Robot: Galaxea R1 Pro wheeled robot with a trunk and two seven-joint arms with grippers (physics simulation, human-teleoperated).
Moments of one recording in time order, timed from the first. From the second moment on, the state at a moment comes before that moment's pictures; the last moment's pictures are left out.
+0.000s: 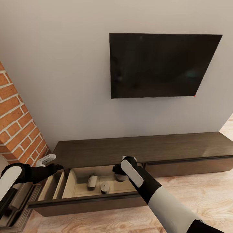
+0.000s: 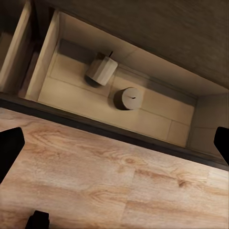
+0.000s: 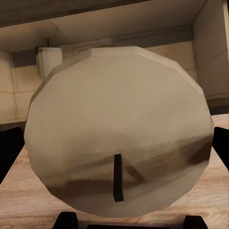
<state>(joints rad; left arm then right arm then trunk) -0.39 0.45 -0.01 -1.54 1.45 0.99 0.81 -0.77 0.16 0.62 -0.91 -1.07 0.73 -0.86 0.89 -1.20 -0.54</state>
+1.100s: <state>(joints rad) -0.39 0.45 -0.01 -1.54 1.45 0.99 0.81 -0.77 0.16 0.63 -0.91 -1.07 0.75 -0.86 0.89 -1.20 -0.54</state>
